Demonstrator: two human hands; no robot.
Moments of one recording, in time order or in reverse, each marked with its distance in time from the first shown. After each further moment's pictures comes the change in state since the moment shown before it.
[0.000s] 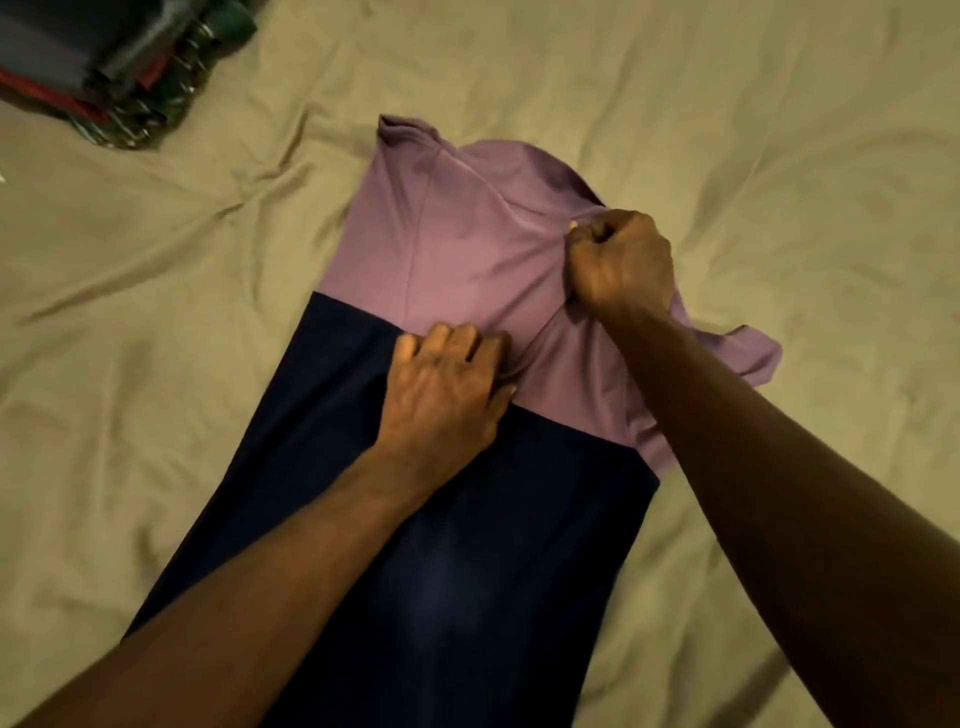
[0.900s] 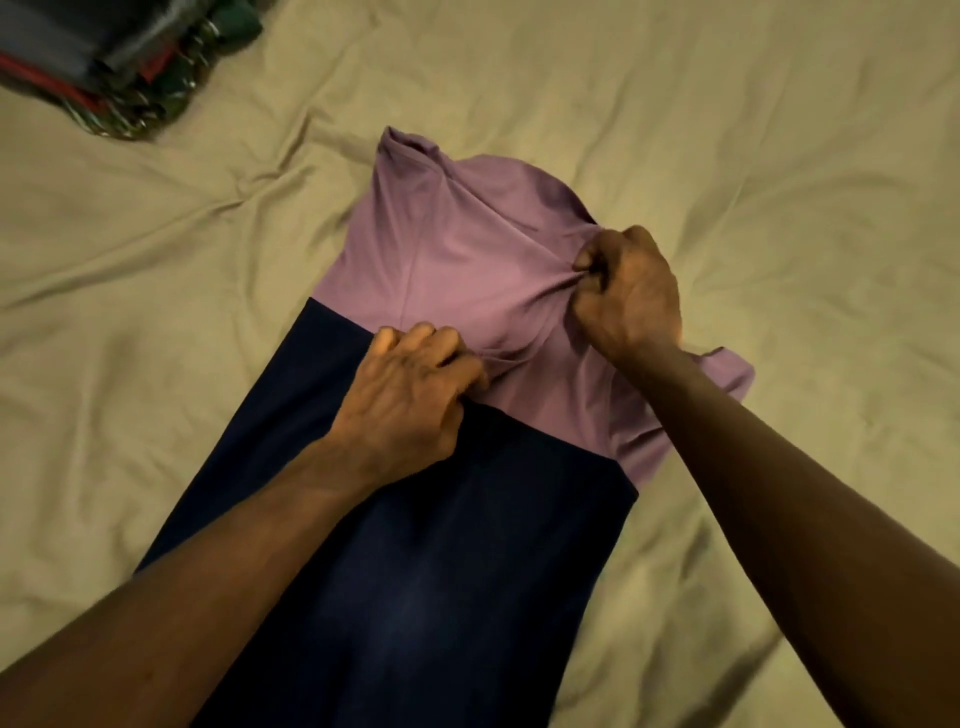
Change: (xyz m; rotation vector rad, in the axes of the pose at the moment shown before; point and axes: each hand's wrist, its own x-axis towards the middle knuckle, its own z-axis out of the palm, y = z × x) left_hand -0.005 -0.028 -0.017 -0.182 0.019 0.137; right_hand -0.002 0.024 -0.021 -0.196 -0.043 -0.422
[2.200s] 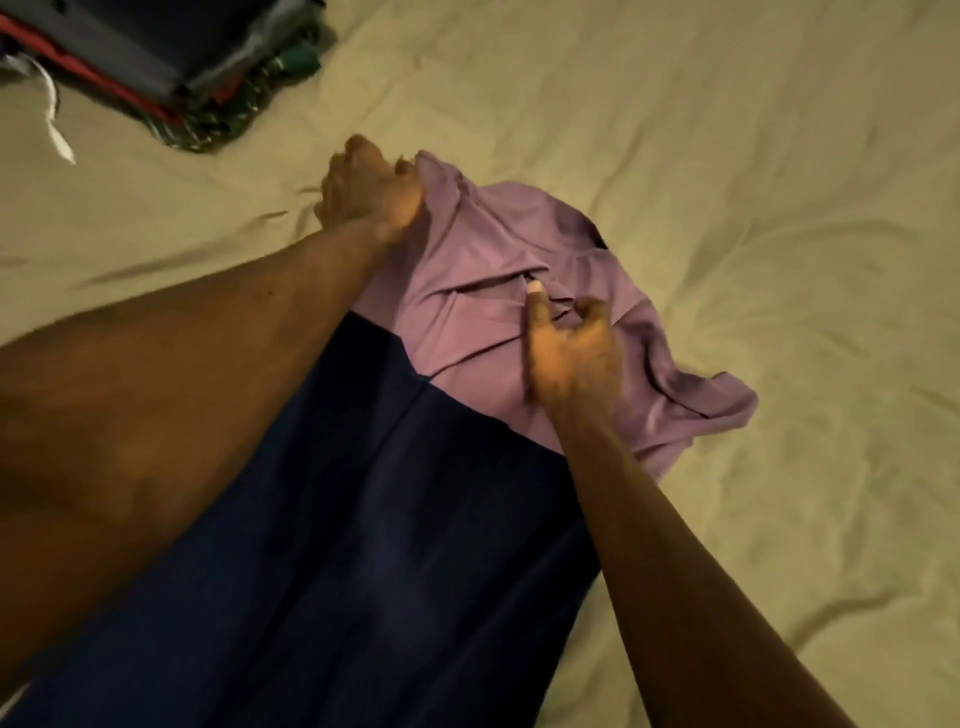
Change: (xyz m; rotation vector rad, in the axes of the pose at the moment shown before) left_hand 0.147 -0.107 -0.035 -0.211 0.252 -1.006; right_hand -0.057 -0.066 0.019 0.430 0.002 0.514
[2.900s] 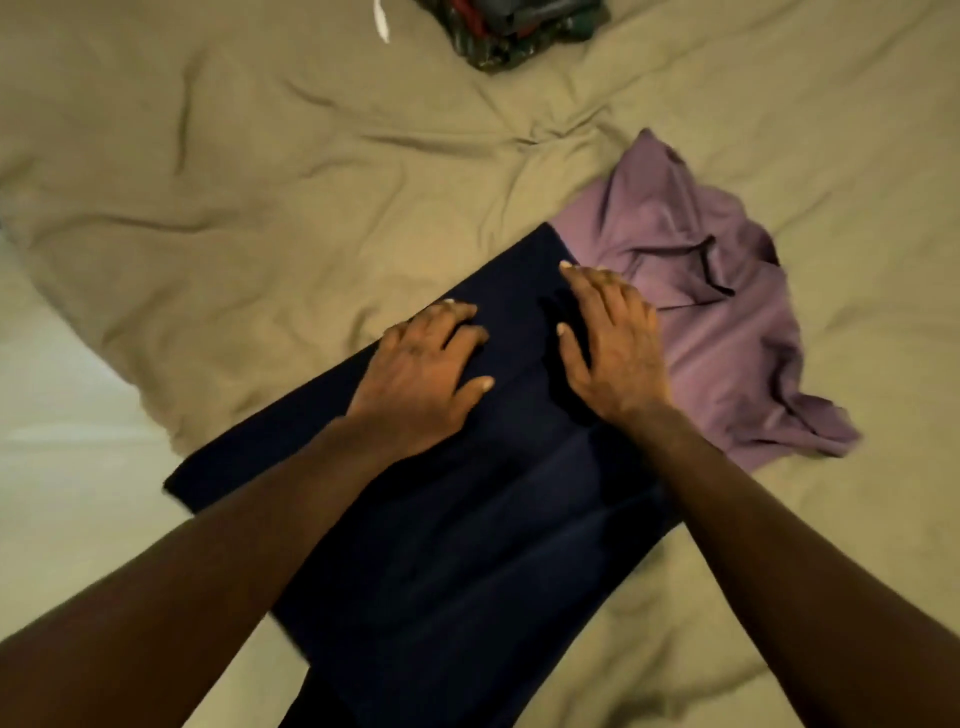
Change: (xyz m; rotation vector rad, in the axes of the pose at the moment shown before) left_hand -0.260 -0.219 -0.115 0.167 -0.200 0.450; right_hand -0.099 0.003 0.044 -0.646 -0.234 -1.240
